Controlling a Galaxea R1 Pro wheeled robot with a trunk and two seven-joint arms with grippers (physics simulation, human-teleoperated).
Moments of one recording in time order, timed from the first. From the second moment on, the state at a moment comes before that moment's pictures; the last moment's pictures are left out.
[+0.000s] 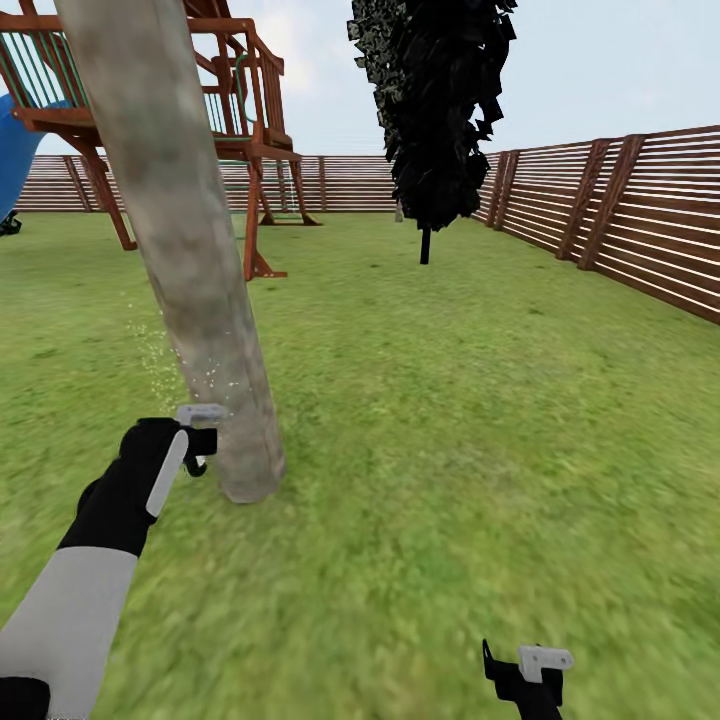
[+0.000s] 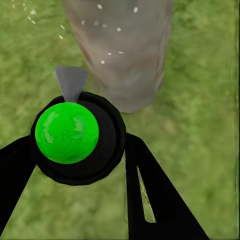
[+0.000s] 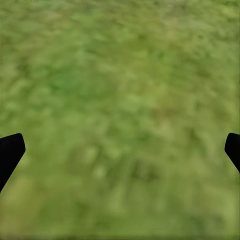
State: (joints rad) left arm -0.82 0.14 -0.01 -1.17 0.16 1.00 0.21; right arm -0.39 -0.04 -0.13 -0.18 0.10 -0.57 -0.08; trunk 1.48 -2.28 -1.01
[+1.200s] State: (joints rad) left arm -0.85 0.24 0.01 -1.22 0.16 1.01 0.21; right arm -0.39 -0.04 -0.13 -0.18 0.10 -0.57 -0.08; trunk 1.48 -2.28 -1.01
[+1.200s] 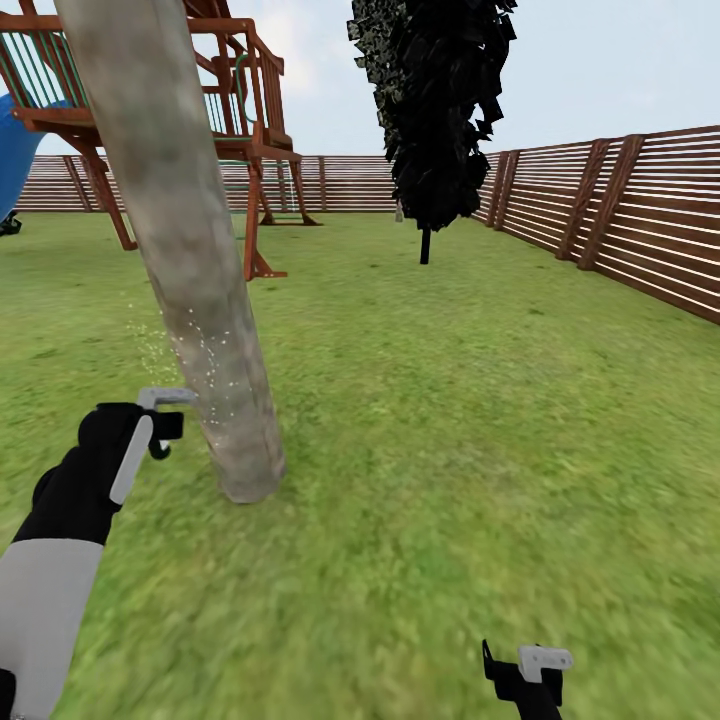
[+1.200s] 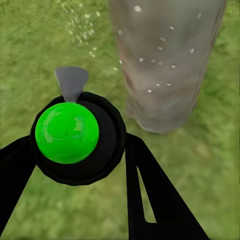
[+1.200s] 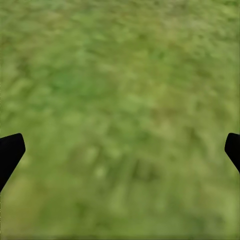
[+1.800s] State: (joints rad) left arm -0.66 0.17 0.02 -1.19 0.17 0.89 0.21; right arm -0.39 -0.04 -0.13 -0.18 0.10 -0.57 -0.08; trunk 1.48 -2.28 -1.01
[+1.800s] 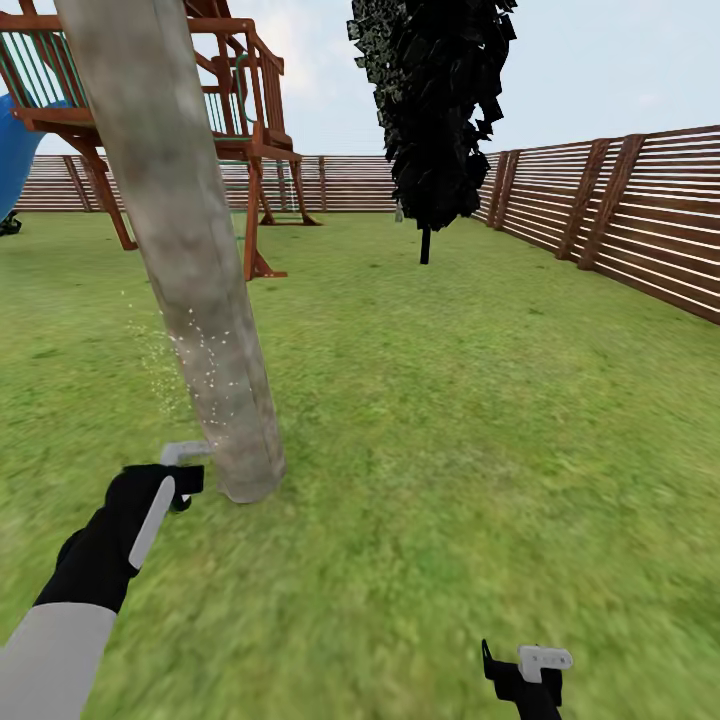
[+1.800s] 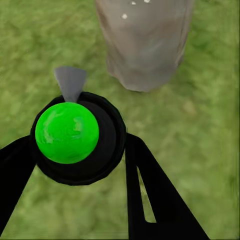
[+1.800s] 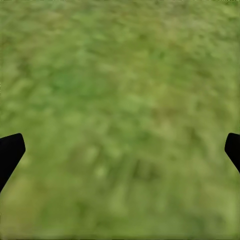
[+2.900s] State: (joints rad) left arm -0.60 0.11 0.02 -0.89 0.16 0.56 0.29; right arm -0.39 -0.04 -0.13 -0.18 0.10 -0.57 -0.08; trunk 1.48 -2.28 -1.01
